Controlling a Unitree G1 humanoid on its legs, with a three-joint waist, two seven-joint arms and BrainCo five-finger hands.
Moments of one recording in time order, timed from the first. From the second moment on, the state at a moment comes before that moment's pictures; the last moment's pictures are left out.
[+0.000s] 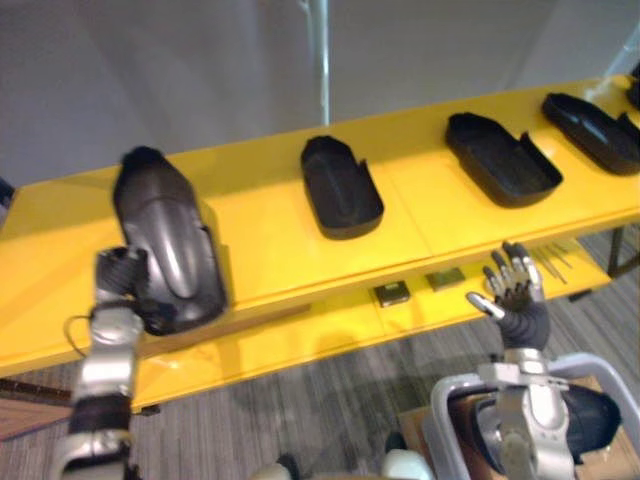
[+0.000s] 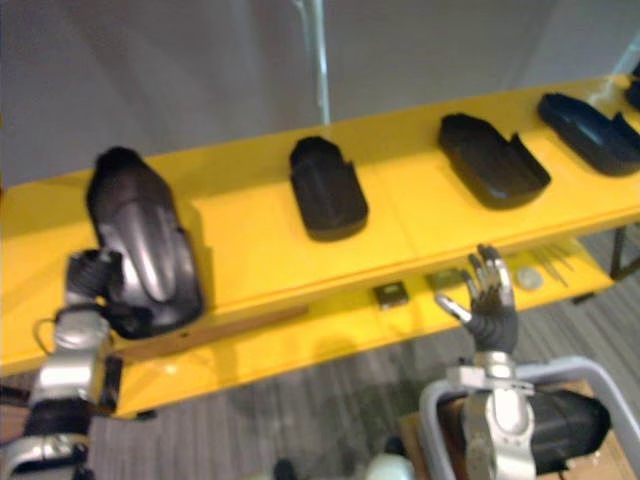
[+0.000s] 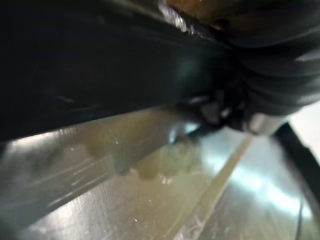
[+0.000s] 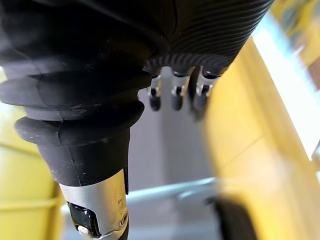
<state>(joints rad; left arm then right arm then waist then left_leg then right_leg) -0.37 0.67 0.22 0.50 -0.07 0.18 0.25 0.27 -0.20 -0.15 -0.14 0.43 -0.26 0.06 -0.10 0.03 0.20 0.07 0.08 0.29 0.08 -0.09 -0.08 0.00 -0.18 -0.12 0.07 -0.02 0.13</state>
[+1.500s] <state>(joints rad) -0.72 0.89 0.10 0.89 -0.02 0.38 0.19 0.30 -0.28 -0.12 -0.22 0.54 -0.27 0.07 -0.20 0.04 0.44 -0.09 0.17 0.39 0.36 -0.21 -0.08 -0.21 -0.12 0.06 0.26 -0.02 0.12</state>
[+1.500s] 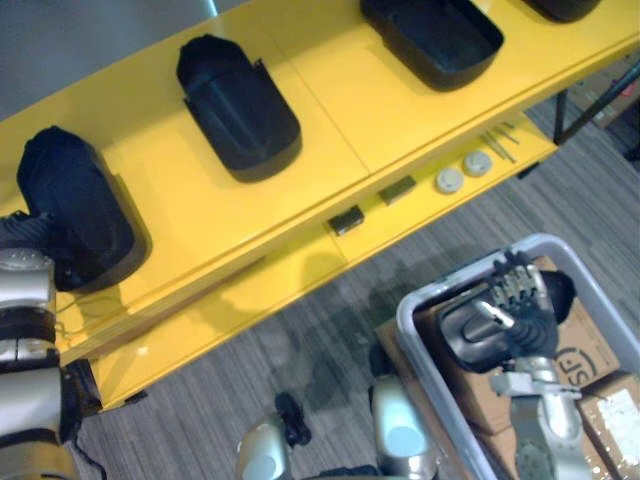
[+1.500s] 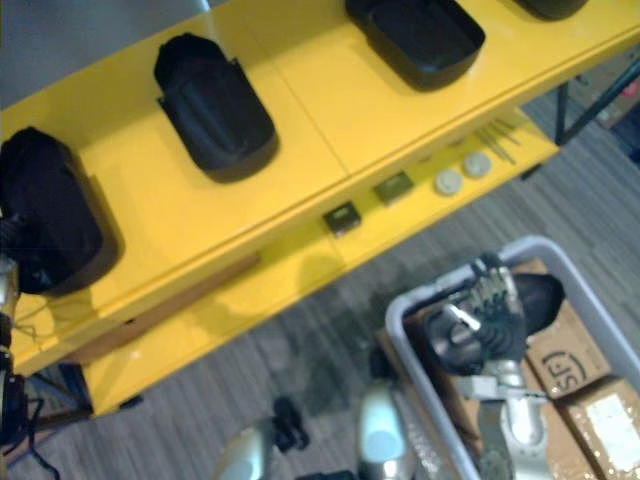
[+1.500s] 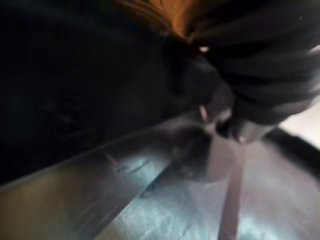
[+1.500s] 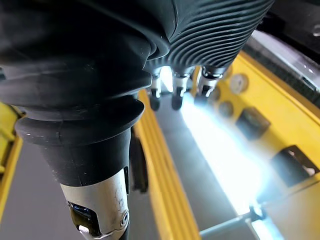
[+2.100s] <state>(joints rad) -0.83 0.96 0.11 0.76 0.01 0.12 0.73 0.30 -0.28 -0.06 -0.21 0.58 -0.46 0.22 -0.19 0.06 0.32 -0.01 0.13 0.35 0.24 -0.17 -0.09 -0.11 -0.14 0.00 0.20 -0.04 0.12</state>
